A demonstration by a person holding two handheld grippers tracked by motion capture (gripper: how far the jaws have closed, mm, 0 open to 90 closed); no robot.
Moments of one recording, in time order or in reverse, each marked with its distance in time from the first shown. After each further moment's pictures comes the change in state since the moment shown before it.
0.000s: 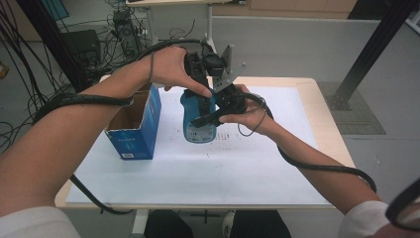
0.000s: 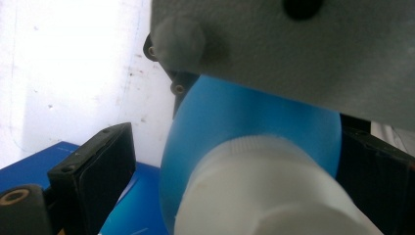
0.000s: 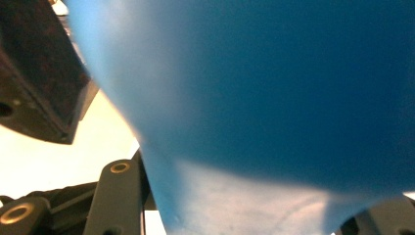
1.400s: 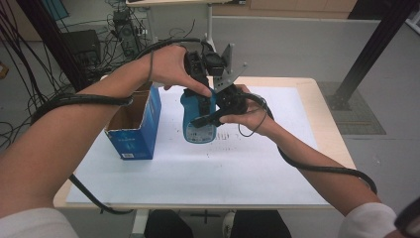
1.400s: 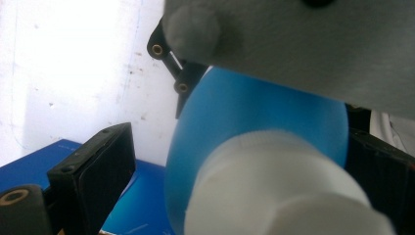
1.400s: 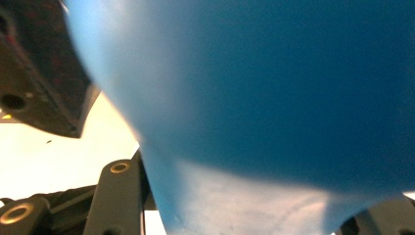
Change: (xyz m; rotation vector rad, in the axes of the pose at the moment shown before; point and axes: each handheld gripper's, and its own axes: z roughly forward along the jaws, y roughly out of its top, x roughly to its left) left arm -0.001 0.000 -0.002 0.001 -0.004 -0.005; right arm 0.003 0.001 -0.001 -0.017 0.012 -0.004
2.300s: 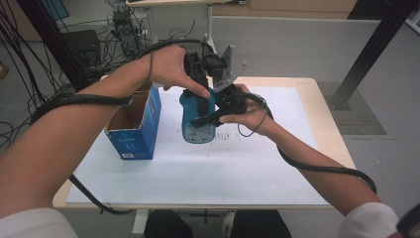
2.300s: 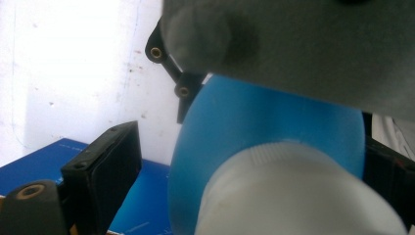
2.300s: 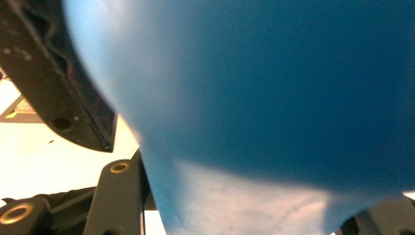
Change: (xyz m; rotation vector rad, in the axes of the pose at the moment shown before) left arm -0.001 0.001 0.000 0.024 0.006 0.021; right arm 0.002 0.003 -0.001 -0.002 -0.004 -0.003
